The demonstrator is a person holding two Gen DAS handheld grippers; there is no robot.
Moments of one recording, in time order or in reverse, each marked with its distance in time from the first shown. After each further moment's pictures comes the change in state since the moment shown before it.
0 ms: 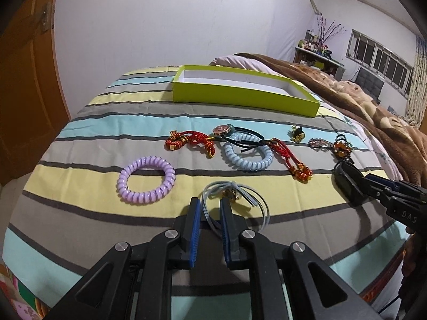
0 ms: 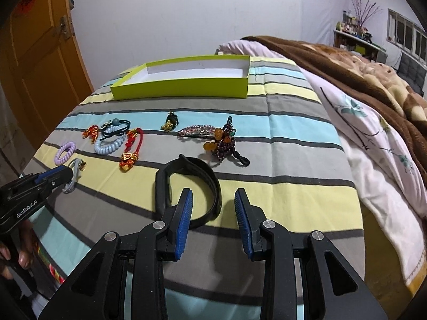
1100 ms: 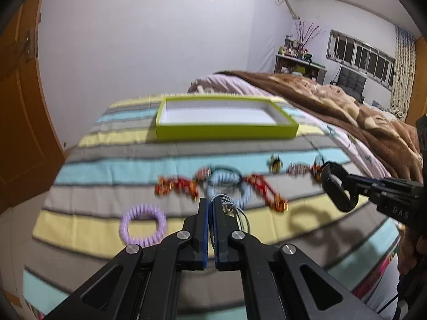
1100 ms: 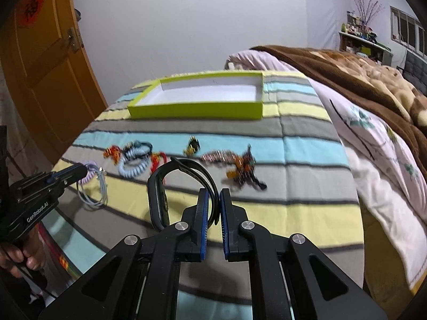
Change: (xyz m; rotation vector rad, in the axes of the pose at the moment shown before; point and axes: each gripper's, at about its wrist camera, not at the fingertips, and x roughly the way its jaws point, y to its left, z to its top) left arm -0.027 -0.010 0.042 0.093 -0.090 -0.066; right arm -0.022 0.016 0.031 0.006 -0.059 0.068
